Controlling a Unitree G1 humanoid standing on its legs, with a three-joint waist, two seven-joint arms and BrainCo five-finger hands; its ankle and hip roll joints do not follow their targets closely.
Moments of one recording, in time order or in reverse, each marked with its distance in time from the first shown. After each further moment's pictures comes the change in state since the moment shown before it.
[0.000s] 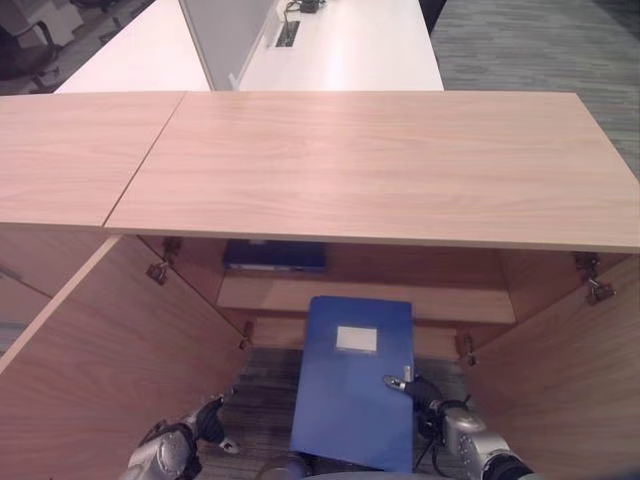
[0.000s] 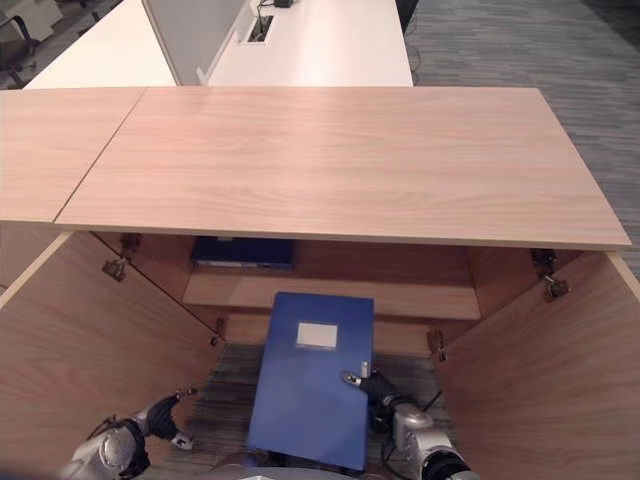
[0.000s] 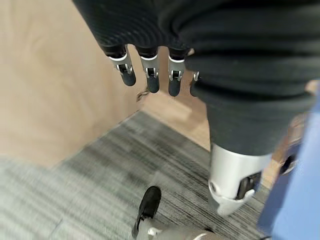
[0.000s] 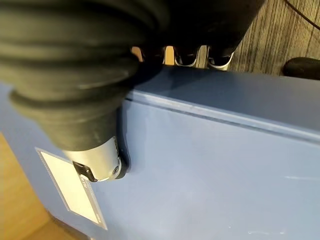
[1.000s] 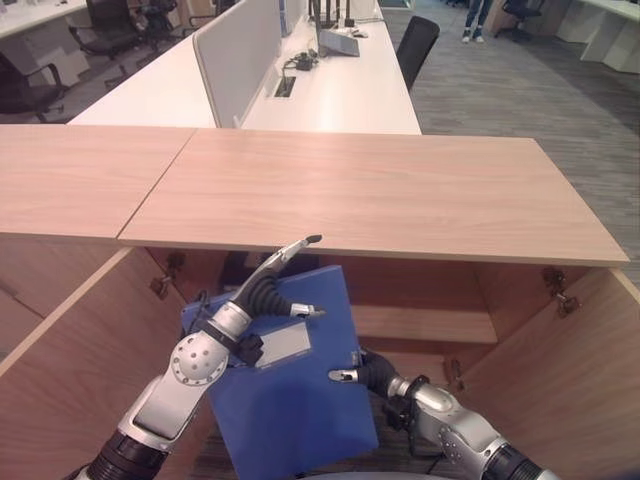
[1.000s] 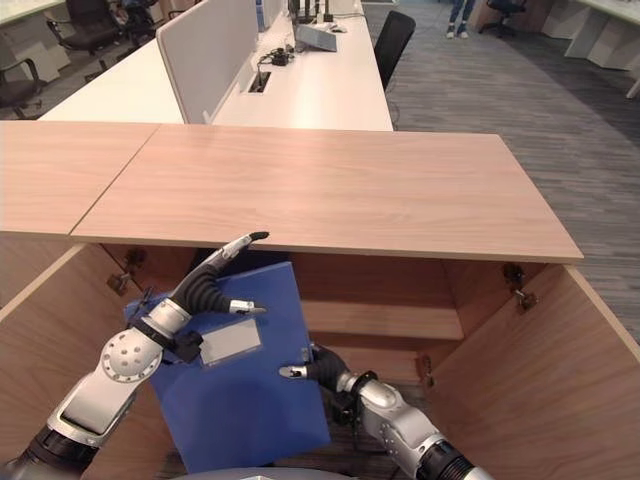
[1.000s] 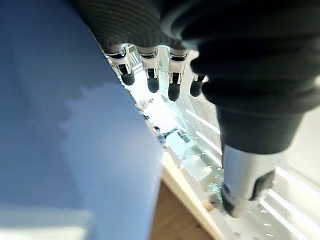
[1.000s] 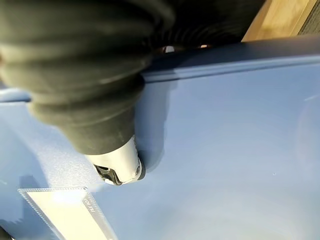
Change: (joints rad) left arm -0.191 0.091 0.044 -0.838 -0.376 -0.134 0.004; right arm 0.016 -0.107 0.355 -0.541 0.064 0.029 0.101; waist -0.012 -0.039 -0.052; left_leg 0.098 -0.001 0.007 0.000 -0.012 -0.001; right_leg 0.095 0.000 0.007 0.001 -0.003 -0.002
